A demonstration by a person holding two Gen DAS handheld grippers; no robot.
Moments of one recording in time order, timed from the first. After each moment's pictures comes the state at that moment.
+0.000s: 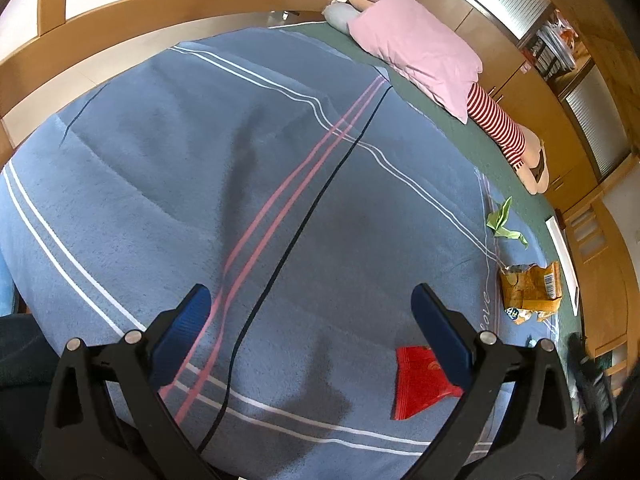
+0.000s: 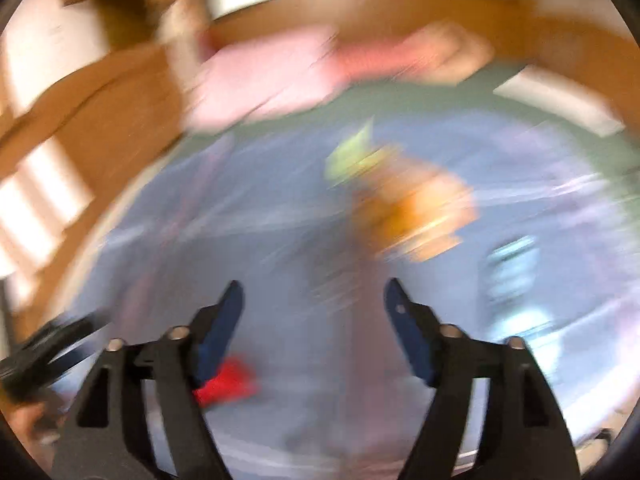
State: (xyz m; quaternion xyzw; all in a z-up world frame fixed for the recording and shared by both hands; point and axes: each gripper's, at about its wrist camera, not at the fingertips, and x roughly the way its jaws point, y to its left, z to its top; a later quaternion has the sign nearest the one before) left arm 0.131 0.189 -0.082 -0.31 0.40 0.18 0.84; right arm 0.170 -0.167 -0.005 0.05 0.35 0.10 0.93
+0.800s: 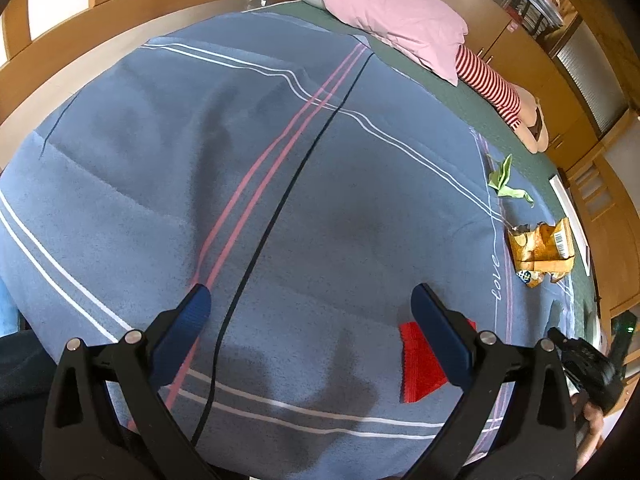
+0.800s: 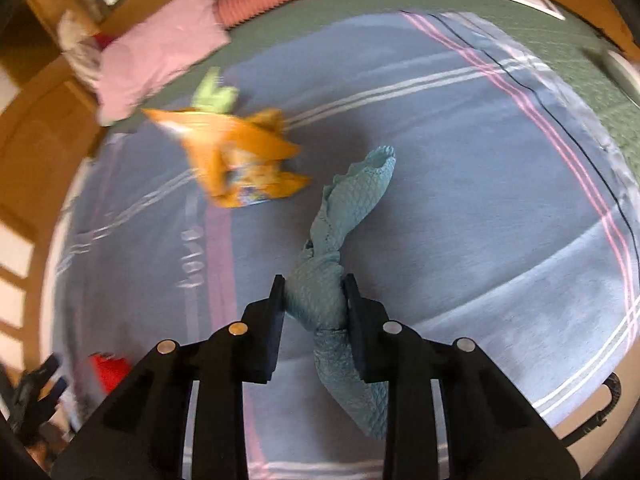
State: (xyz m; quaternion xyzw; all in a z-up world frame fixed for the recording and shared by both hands) left arm 0.144 0.170 -0.091 -0.27 0.44 0.15 0.84; right arm 0.219 -0.250 -0.071 0.15 0.51 0.09 0.84
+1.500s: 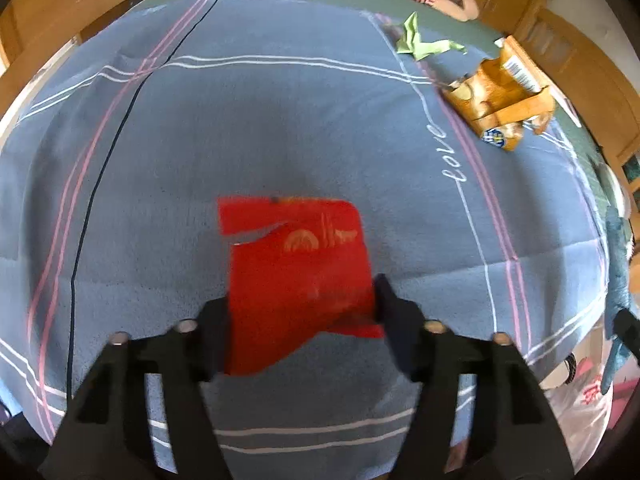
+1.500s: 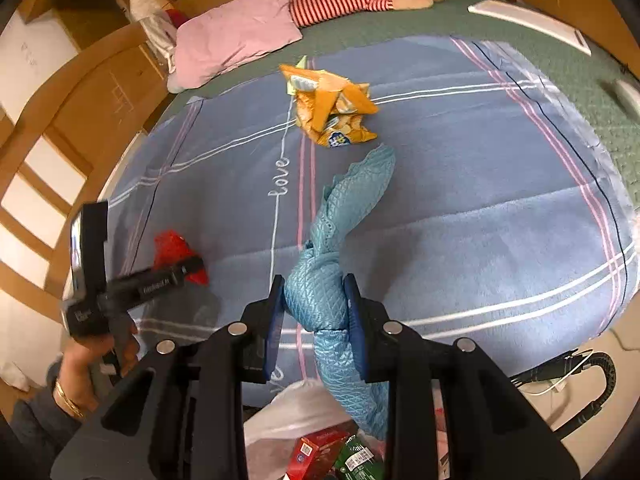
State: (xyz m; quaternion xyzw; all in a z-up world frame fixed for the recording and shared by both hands) left arm 0.203 0.047 -0.124 -0.09 0.52 0.02 0.85; right arm 0.107 -0.225 -0.033 0.10 0.49 0.16 0.85
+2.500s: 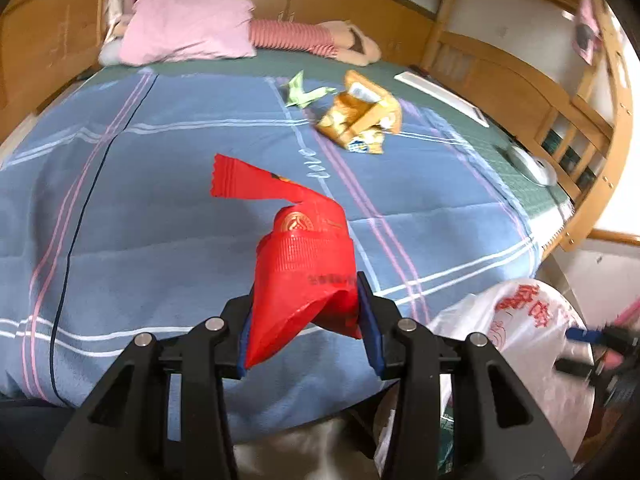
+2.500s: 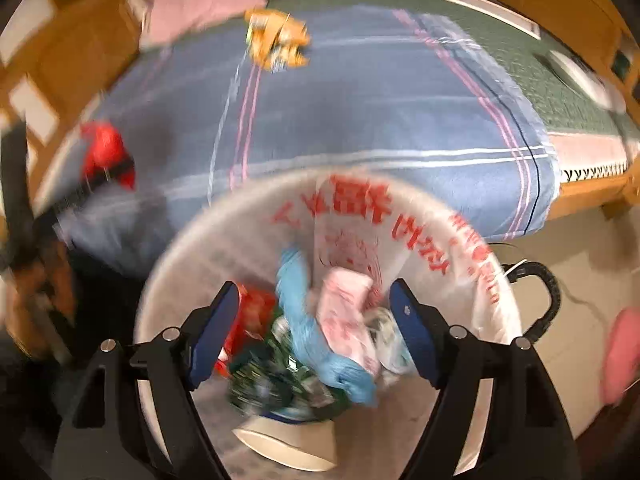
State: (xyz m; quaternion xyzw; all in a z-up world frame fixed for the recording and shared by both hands) left arm 0.091 -0.003 -0.078 -0.07 0.39 -0.11 0.91; right arm -0.015 -0.281 -0.035 0.06 0.52 0.08 0.85
